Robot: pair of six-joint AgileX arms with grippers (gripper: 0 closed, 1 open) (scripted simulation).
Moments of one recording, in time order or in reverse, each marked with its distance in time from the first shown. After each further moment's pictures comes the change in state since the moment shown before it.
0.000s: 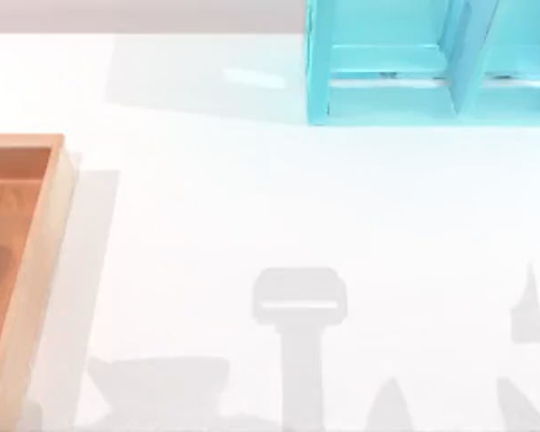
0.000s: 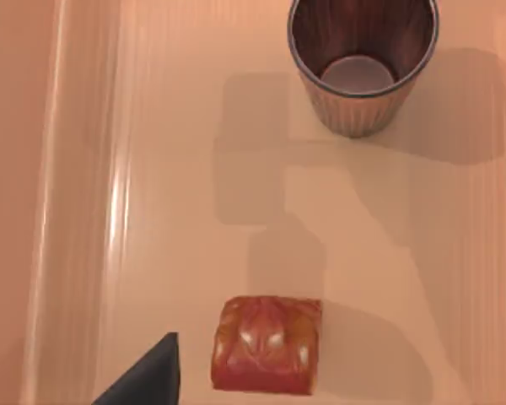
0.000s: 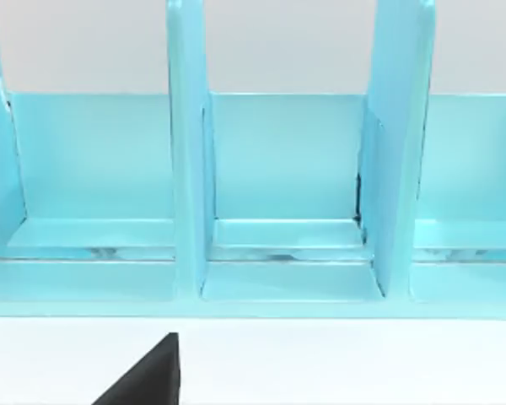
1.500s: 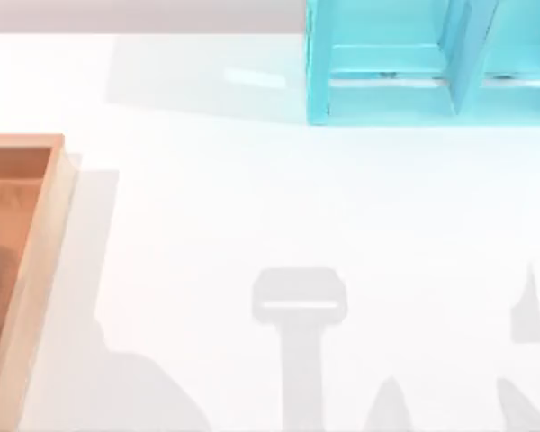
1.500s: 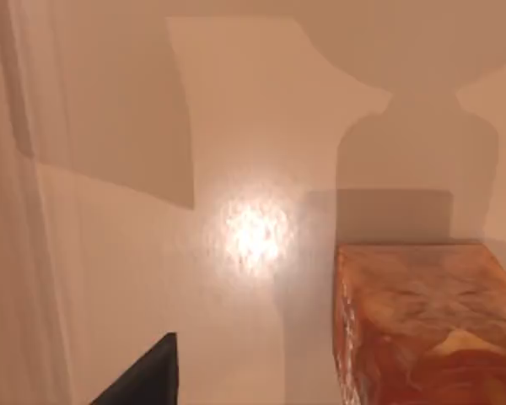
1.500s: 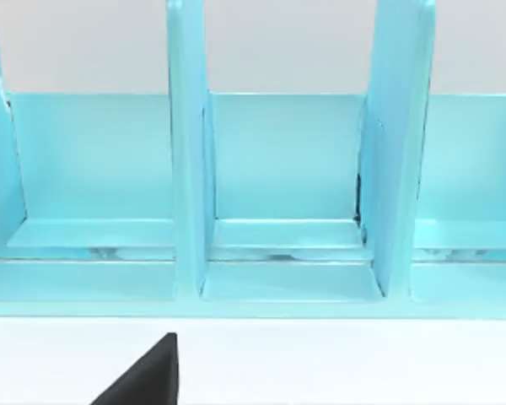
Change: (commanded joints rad) left arm 0.137 0.669 0.219 -0.101 -0.003 0.147; right arm 0.000 0.000 0.000 0.000 0.000 0.000
